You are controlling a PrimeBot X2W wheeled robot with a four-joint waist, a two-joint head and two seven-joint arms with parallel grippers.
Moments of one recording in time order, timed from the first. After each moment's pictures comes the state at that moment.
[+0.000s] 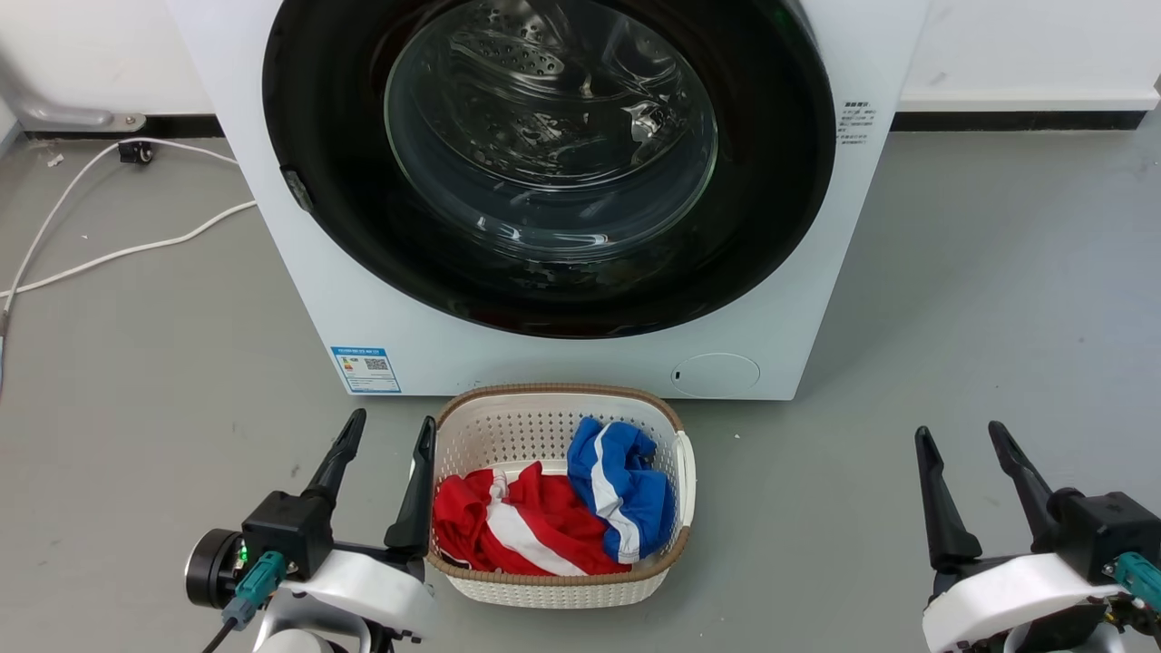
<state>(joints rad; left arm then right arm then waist) -0.09 0.12 -0.11 0.20 -0.18 -0.12 -0.26 0.04 -0.05 -0.05 -0.01 0.08 0.13 -0.07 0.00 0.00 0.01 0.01</state>
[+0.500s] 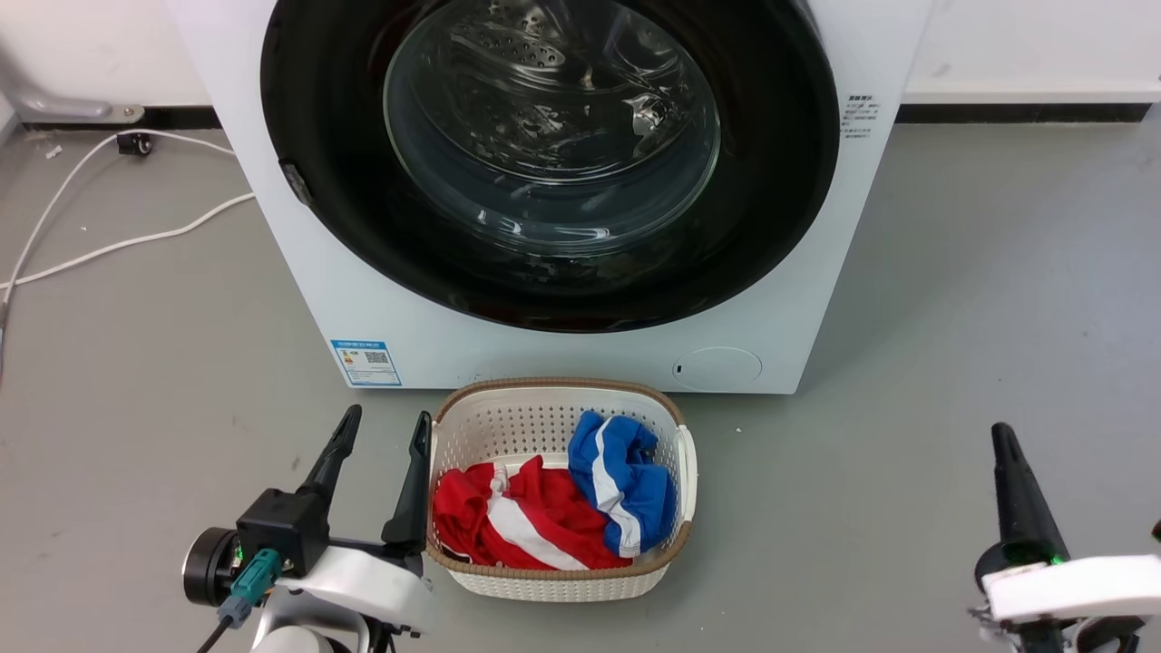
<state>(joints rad) -0.09 0.11 -0.09 0.20 -0.18 -0.12 -0.26 0.03 -0.05 -0.09 0.06 0.73 0.13 -0.08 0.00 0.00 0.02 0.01</state>
